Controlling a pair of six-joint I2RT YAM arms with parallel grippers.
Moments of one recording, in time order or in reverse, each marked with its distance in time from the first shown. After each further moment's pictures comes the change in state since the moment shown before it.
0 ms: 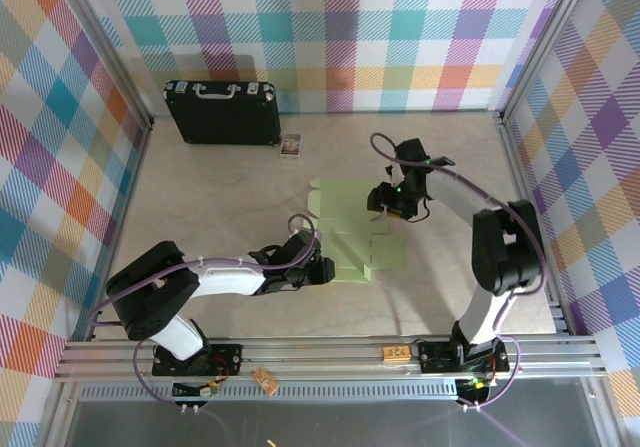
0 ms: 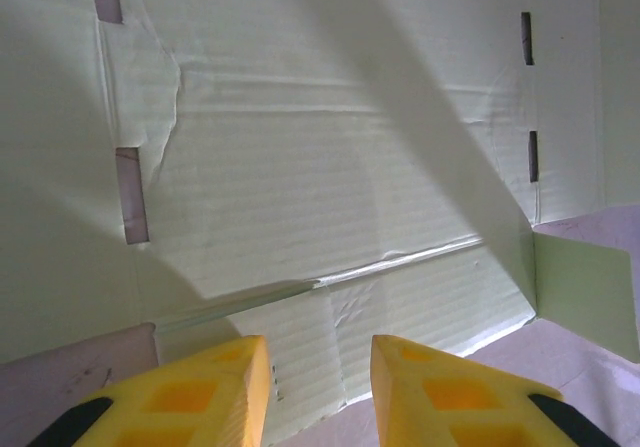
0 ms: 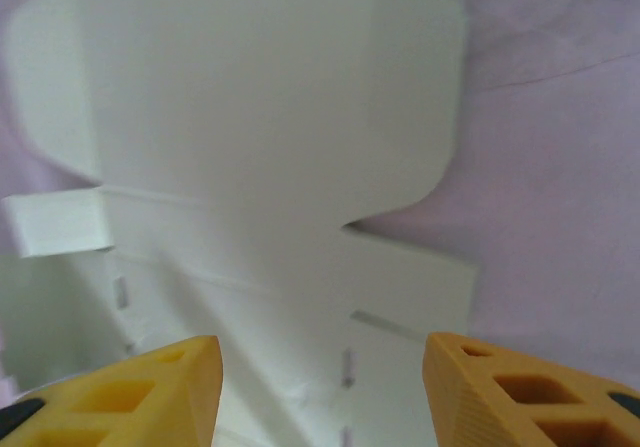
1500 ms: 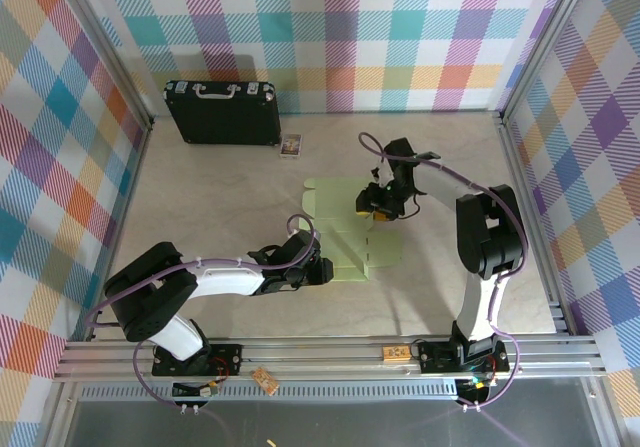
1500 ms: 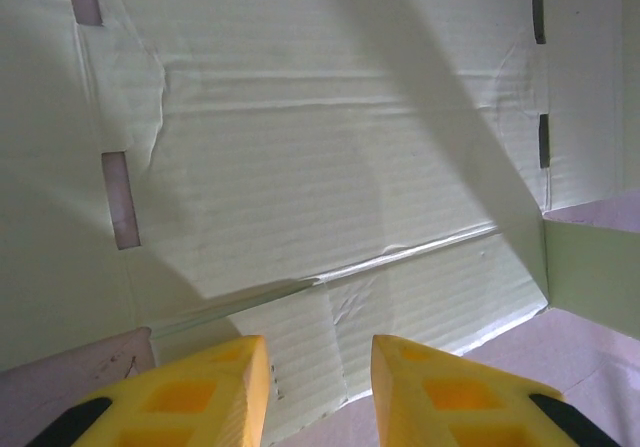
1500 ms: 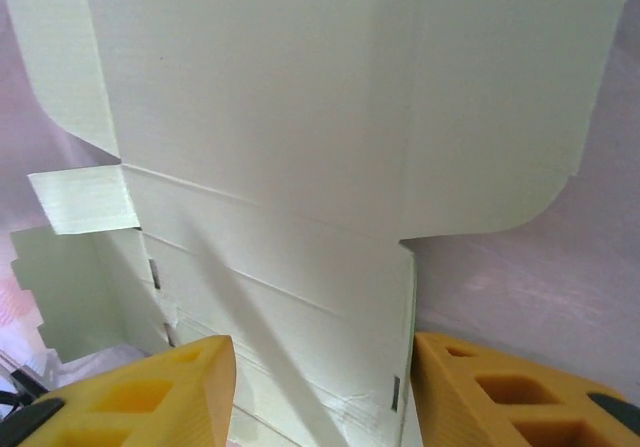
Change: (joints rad) left arm 0.000 -0.008 0.000 -0.023 -0.010 0.007; right arm 0.033 0.117 0.099 -0.034 -0.169 -0.026
